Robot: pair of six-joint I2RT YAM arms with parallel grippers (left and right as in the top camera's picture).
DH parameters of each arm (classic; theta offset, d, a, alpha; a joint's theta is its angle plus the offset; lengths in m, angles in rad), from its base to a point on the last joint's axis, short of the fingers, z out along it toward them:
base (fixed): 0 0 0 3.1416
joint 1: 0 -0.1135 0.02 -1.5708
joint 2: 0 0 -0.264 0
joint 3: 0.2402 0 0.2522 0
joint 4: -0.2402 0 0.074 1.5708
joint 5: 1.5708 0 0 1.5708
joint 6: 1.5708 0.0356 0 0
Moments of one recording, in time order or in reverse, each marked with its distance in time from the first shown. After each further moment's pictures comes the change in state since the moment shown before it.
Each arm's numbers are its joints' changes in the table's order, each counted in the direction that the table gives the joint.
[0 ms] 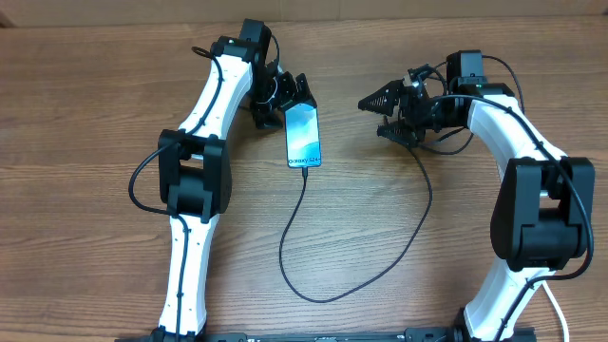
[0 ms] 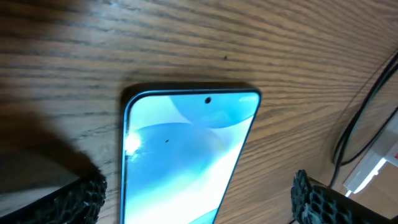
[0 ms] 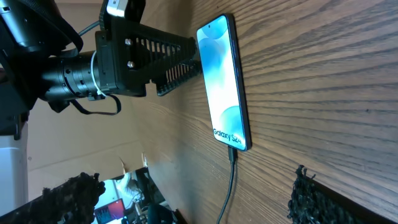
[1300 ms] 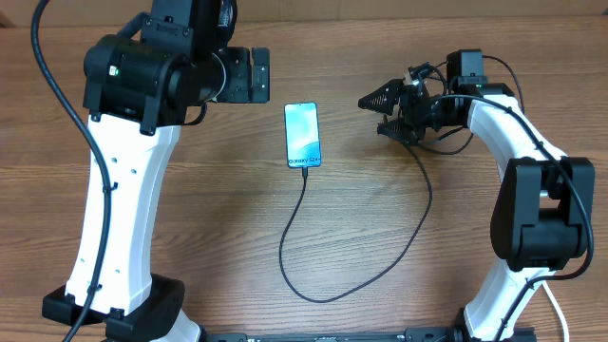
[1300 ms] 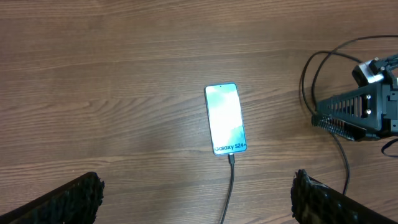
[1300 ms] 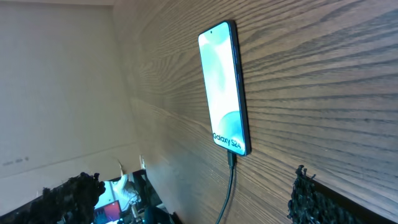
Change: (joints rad) left arm 0.091 0.824 -0.003 -0.318 -0.571 0.258; right arm 0.000 0.000 0.000 0.023 0.006 0.000
